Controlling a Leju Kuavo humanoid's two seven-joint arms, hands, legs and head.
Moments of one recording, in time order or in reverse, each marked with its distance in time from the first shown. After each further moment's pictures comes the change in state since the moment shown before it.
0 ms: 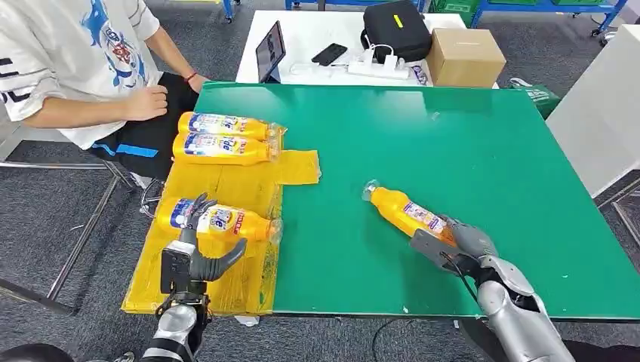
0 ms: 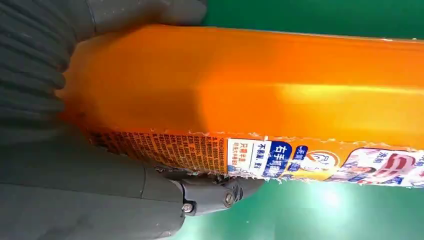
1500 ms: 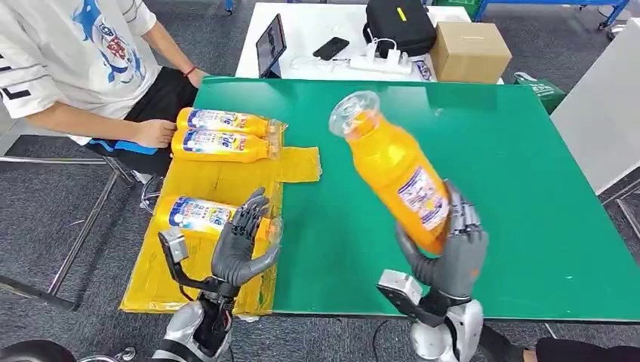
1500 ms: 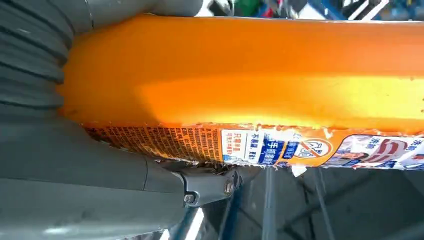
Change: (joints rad) left arm 0.030 -0.003 -0.208 -0.148 0.529 -0.533 0.195; right arm 0.270 0.578 -0.209 -0.523 0.059 -0.771 -0.707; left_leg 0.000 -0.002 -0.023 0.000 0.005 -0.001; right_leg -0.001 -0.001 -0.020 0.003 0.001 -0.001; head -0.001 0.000
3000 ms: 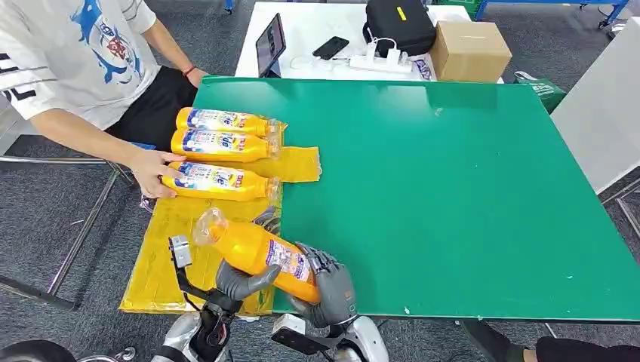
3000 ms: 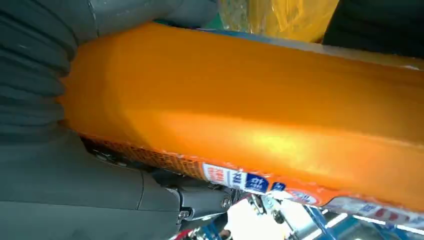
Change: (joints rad) left arm 0.002 0.059 -0.077 0.088 0.166 -0.126 0.056; right arm -0.162 0.031 0.333 0.794 0.094 -0.008 0.003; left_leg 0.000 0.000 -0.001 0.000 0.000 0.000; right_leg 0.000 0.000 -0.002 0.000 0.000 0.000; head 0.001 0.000
